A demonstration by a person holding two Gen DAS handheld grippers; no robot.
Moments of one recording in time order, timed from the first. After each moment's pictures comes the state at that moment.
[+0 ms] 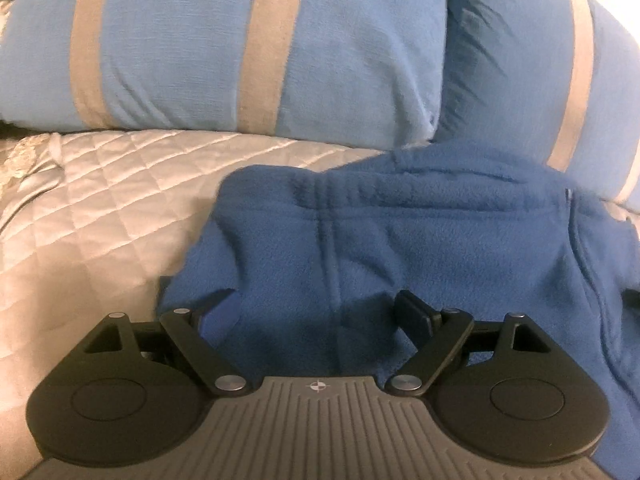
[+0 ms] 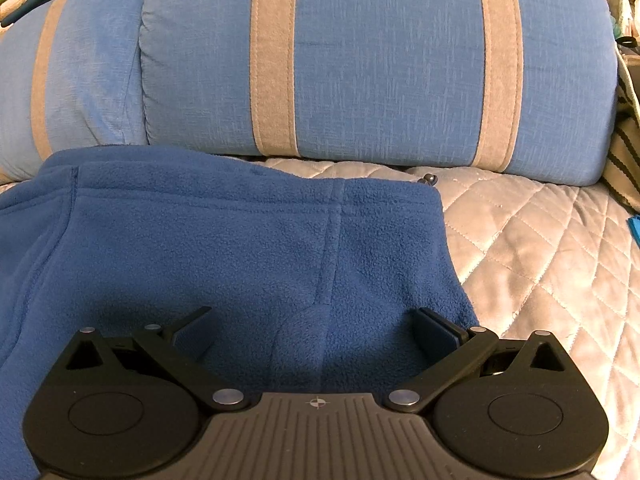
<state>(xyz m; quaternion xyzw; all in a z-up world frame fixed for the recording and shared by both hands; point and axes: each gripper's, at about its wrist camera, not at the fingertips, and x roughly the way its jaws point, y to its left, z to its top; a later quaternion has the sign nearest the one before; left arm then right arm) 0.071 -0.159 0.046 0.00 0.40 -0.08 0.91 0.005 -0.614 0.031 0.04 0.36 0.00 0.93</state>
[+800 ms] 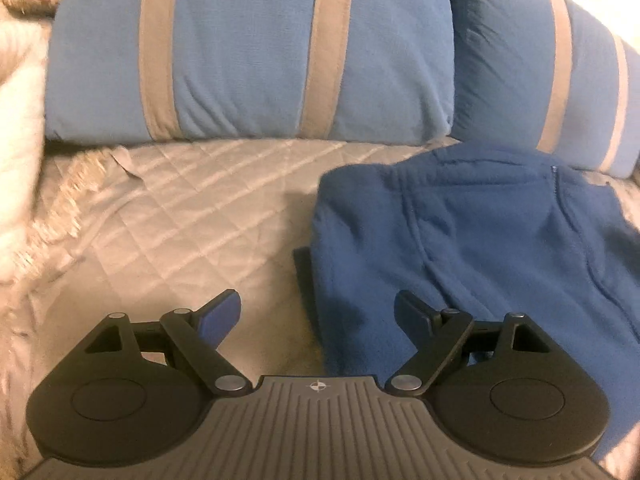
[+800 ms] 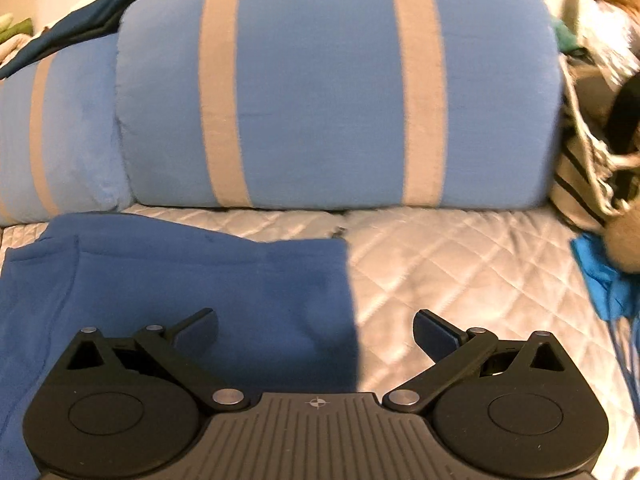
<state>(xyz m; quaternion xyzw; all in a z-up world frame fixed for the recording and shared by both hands) 0.028 -0.081 0.093 0.03 0.41 -0.11 0.90 -0.031 -0.684 0.089 0.07 0.35 -0.01 0.94</state>
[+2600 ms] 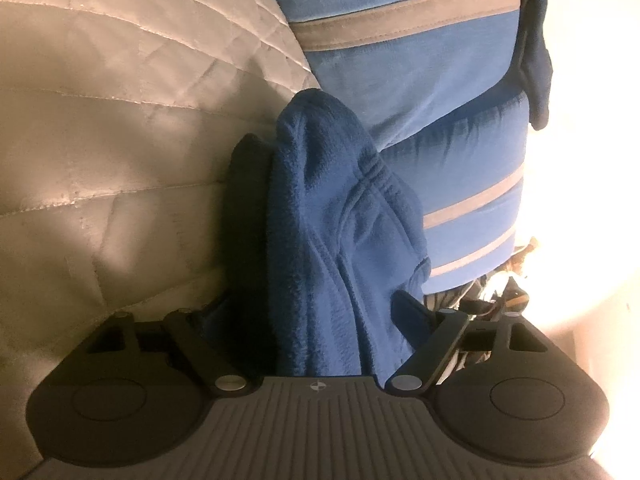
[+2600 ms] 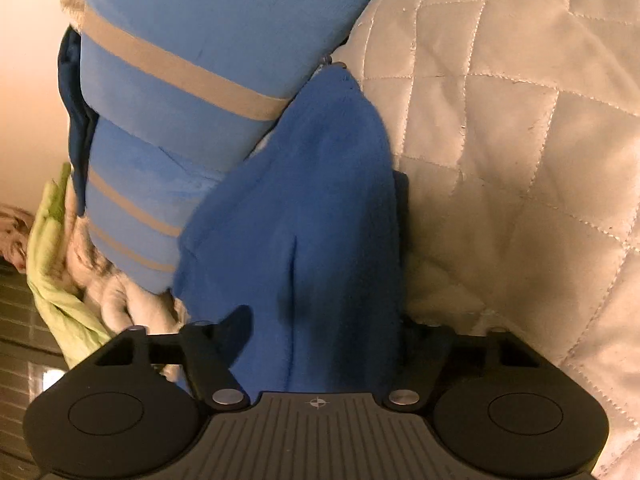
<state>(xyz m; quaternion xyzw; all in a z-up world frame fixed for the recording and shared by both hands) 0.073 0.000 -0.013 -0.43 0.48 -0.29 0.71 -0.011 -0.760 0.004 0.47 0.46 0.20 0.72</state>
